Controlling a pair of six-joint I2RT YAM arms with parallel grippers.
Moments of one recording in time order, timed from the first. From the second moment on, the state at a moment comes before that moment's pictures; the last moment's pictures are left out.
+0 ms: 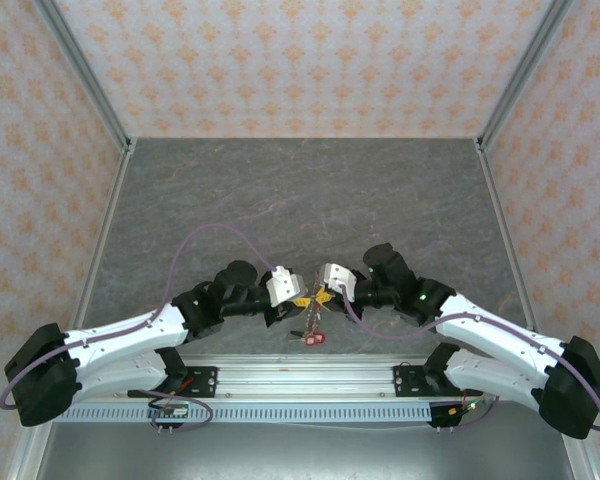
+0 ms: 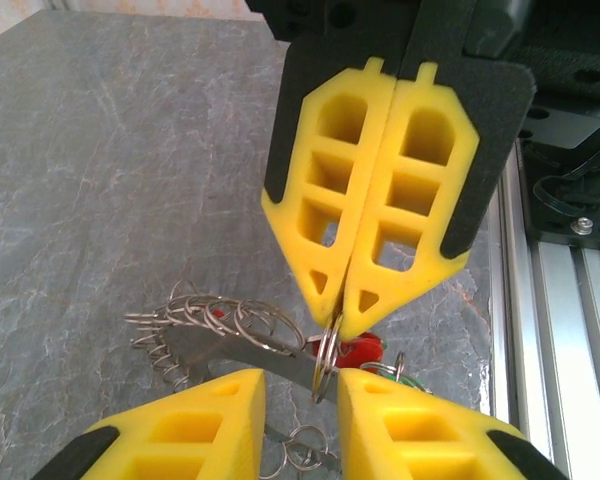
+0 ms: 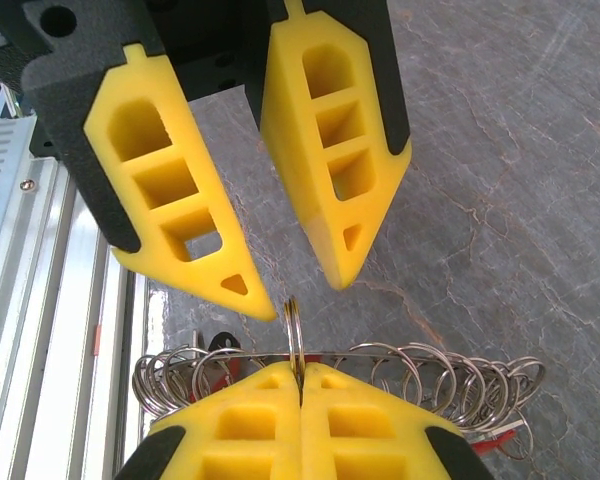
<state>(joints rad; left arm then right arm) -0.88 1.03 0.48 0.11 0.30 0.20 0.81 0.96 0.58 -0.25 -0.49 -0.38</state>
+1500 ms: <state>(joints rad) -0.88 1.03 0.46 0.20 0.39 0.17 0.79 0.85 0.43 0.00 -0.53 -0.25</state>
